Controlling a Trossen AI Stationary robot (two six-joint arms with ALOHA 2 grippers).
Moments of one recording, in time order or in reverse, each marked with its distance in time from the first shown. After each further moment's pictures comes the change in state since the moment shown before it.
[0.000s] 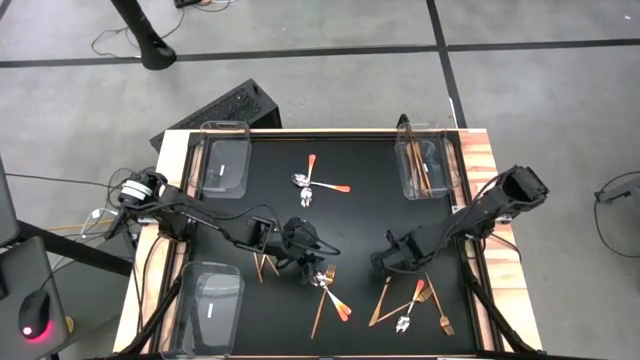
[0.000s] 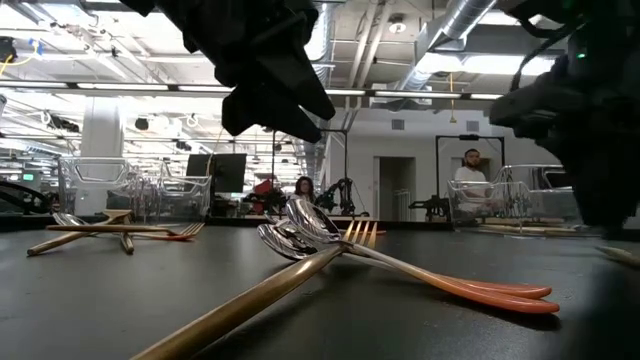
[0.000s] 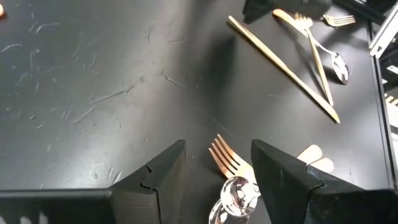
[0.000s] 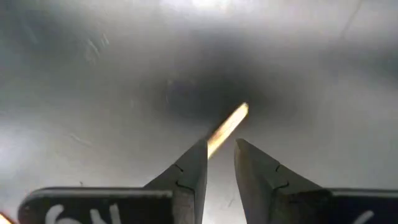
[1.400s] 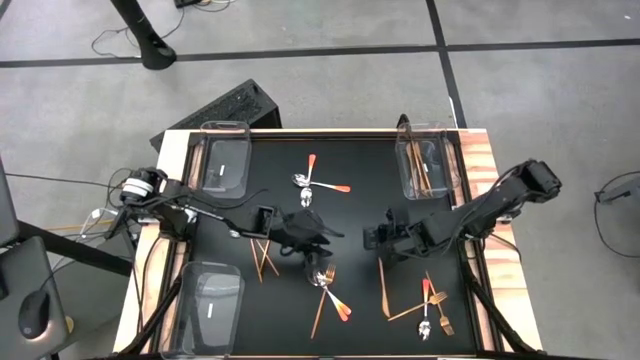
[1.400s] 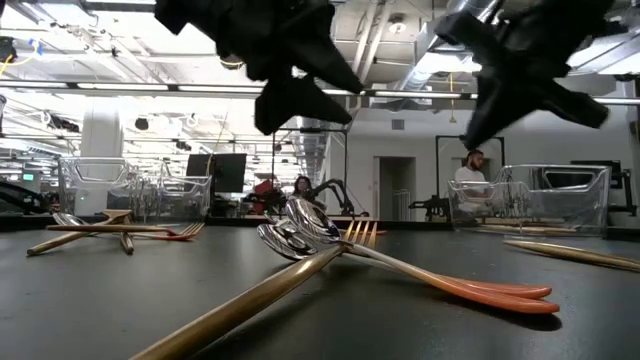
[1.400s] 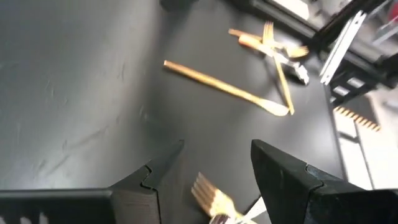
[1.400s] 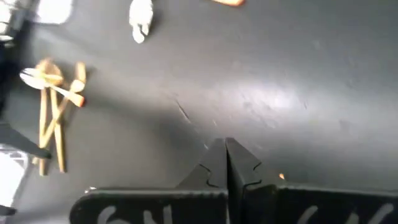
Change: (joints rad) left arm 0.119 -0.001 0.000 0.144 0.203 0.069; right arm -0.049 -0.175 0.011 0.153 0.547 -0.118
